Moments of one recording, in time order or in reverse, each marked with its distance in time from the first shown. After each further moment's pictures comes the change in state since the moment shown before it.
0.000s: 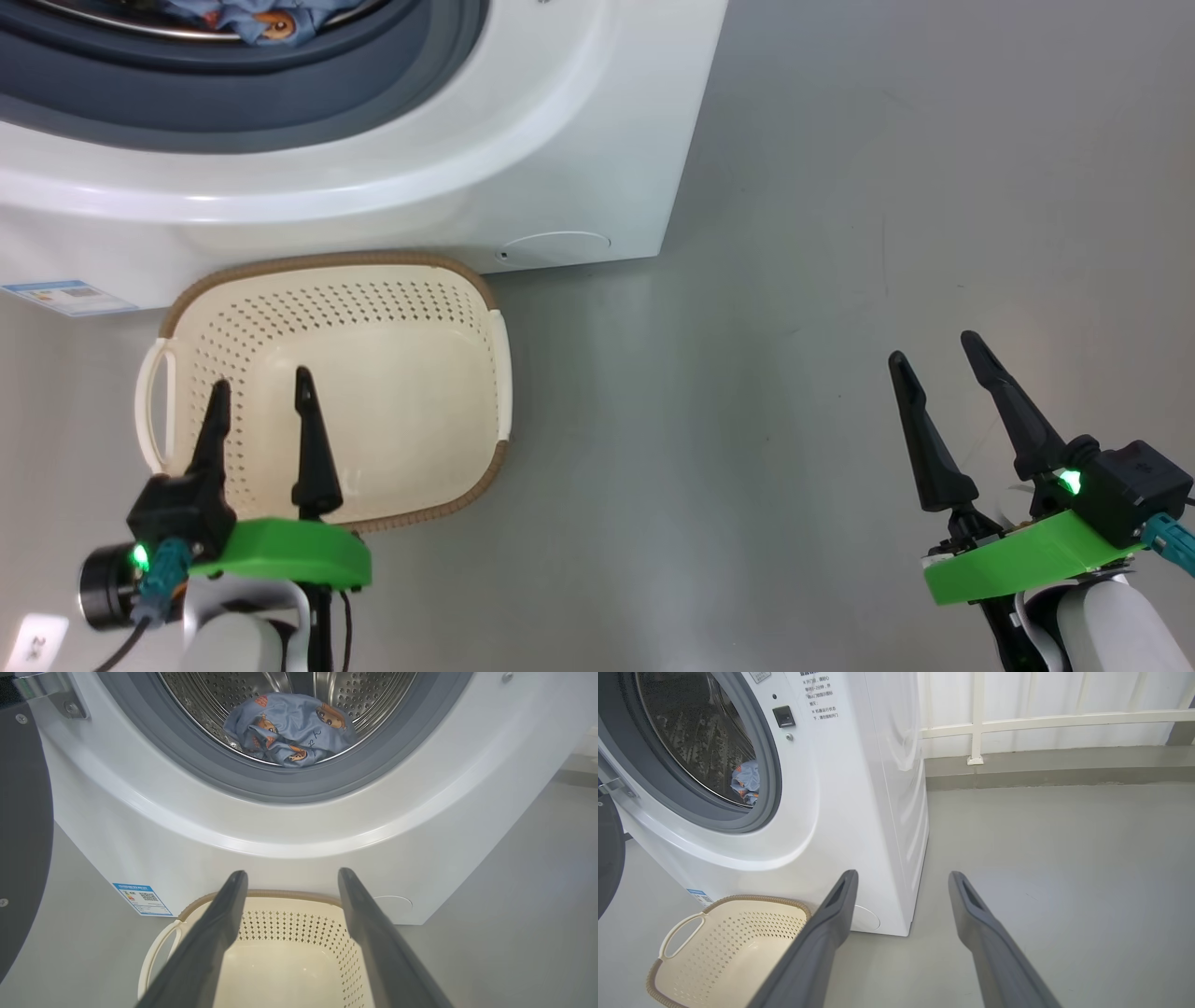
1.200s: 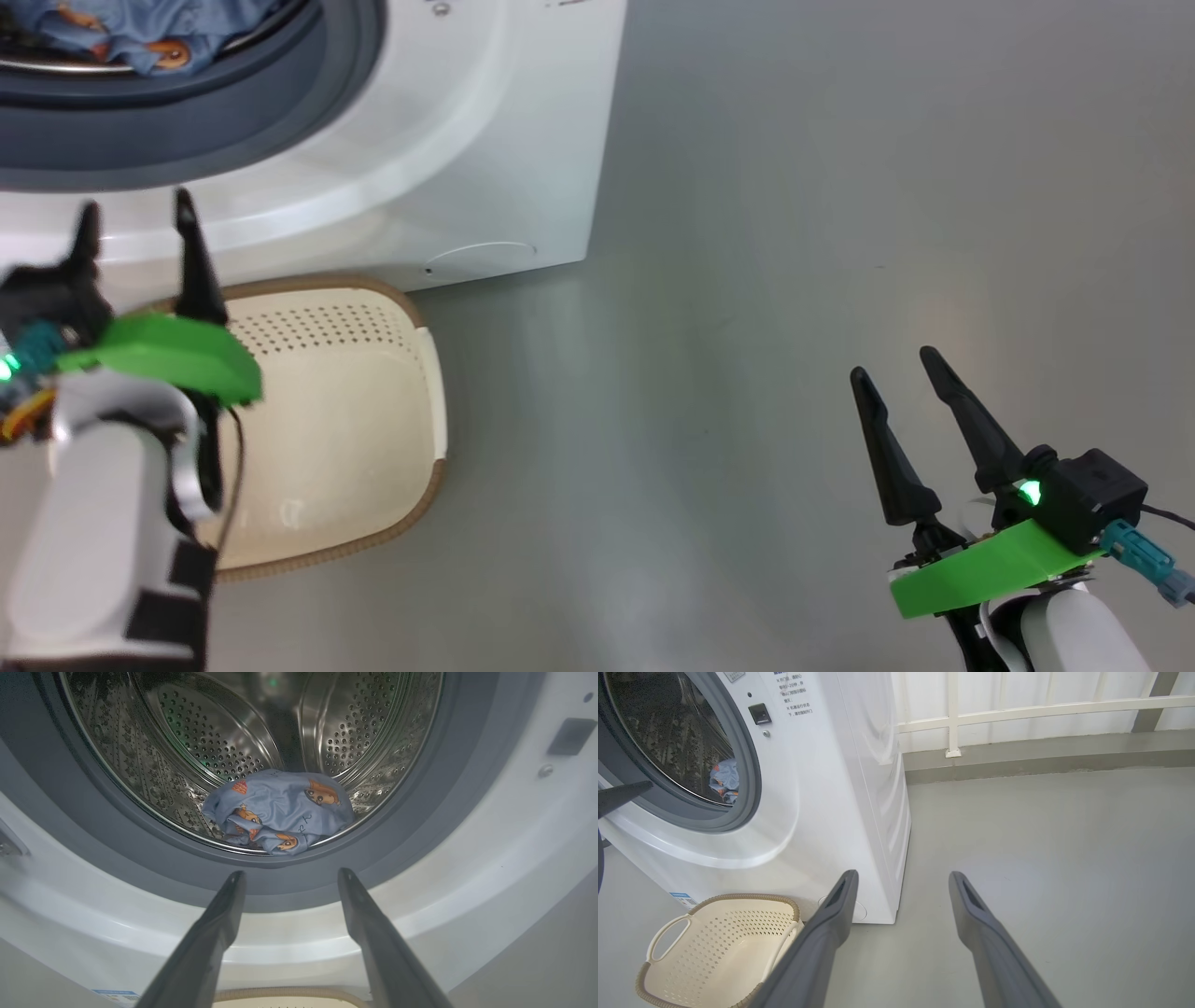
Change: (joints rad) left arm -0.309 0.114 0.010 0.141 -0.007 0.013 0.115; right arm 0.001 0.034 0.035 0.021 -0.001 0.000 0.000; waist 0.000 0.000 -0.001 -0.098
